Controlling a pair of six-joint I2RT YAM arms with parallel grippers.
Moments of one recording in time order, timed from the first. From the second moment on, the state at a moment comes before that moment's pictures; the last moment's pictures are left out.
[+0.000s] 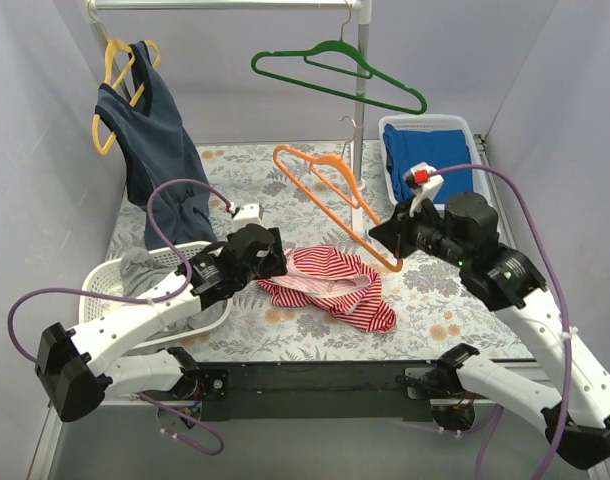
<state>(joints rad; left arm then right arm) -0.85 1.10 0.91 -0.53 -0.41 -0.74 0.61 0.90 1.13 -0.56 -0.22 0.21</state>
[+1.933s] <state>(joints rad) -0.77 1.47 1.06 -0.49 -0.53 -0.62 0.61 0.72 0.84 -0.76 -0.44 0.34</state>
